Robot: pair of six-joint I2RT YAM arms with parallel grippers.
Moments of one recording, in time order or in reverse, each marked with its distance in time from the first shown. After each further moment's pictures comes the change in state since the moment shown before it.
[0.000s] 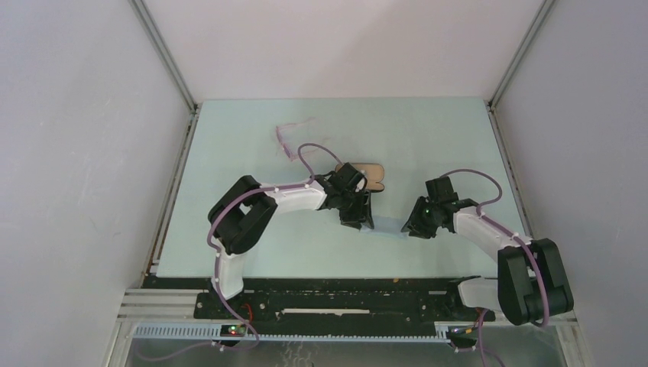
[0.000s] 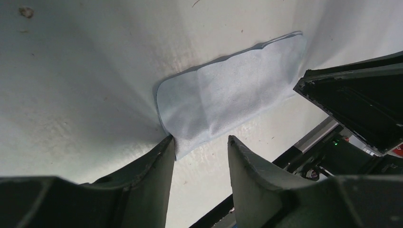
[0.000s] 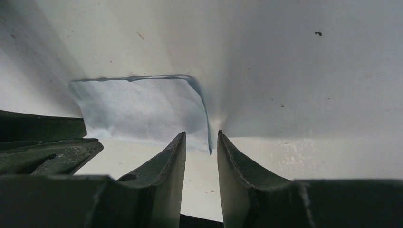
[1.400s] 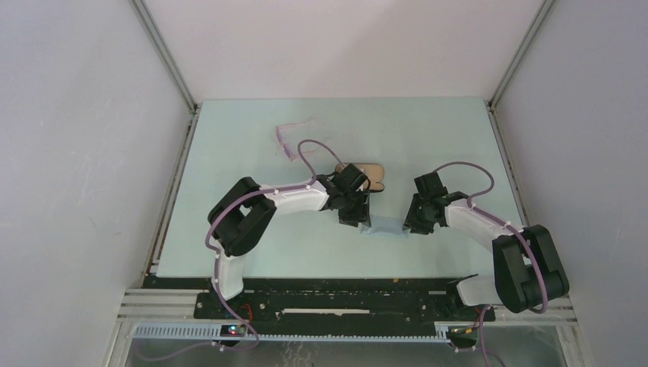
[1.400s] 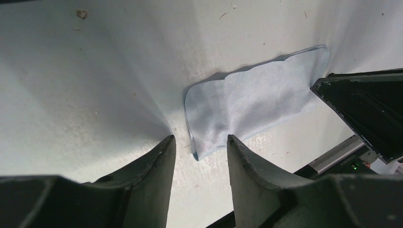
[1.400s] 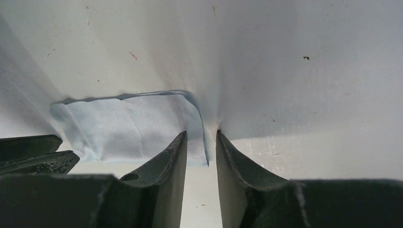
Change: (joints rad) left arm -0.019 -0.009 0.026 -0.062 -0.144 -0.017; right arm 0.079 0.087 0.068 -0.031 0.171 -0.013
